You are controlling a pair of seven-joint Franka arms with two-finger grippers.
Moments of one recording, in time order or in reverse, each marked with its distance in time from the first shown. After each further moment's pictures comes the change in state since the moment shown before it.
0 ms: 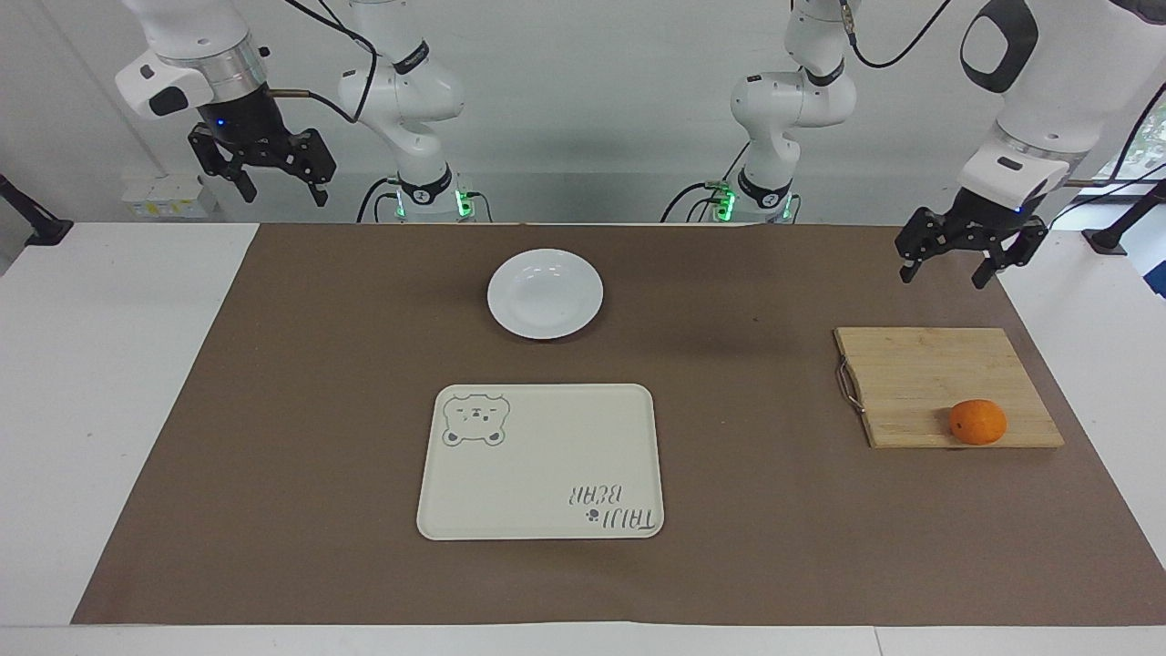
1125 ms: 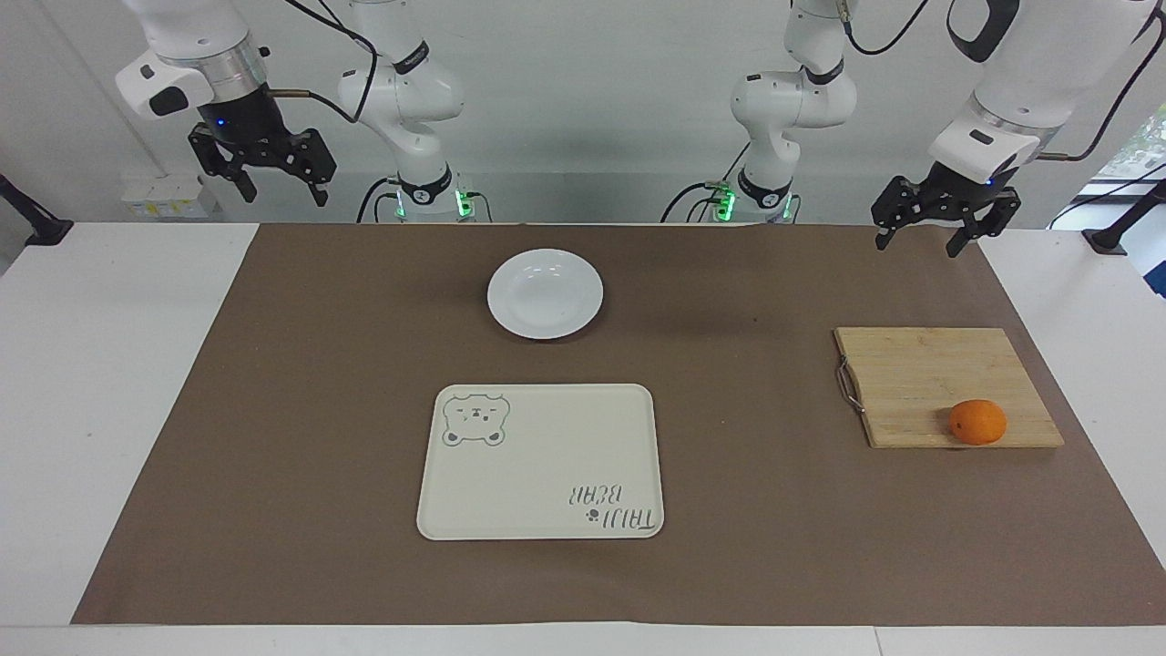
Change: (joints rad) left arm -0.113 -0.158 -0.007 0.027 0.023 -0.291 -0.072; right arm 0.000 0.000 0.000 0.000 0.000 0.000 0.000
